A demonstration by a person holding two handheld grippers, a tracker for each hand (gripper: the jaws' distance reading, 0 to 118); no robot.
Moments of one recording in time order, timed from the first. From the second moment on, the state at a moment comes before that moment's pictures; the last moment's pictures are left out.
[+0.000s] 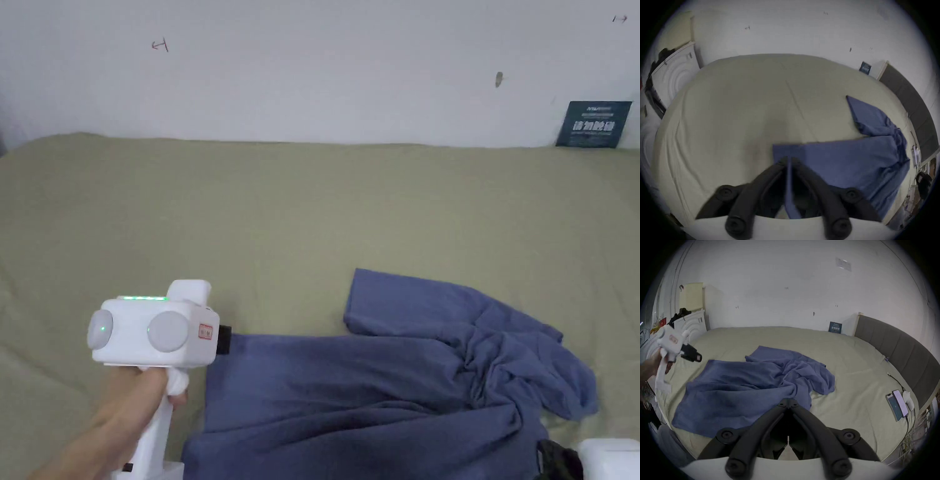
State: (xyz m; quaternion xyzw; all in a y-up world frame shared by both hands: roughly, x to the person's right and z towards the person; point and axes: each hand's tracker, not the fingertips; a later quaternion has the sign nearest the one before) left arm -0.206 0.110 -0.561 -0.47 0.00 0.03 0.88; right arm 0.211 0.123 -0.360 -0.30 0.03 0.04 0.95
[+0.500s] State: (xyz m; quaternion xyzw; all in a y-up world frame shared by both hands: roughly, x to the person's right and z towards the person) left arm -0.176 0.102 -0.559 -0.50 -0.03 0.00 0.86; right arm 0.275 0.118 -0.390 -0.32 -0.03 0.02 0.95
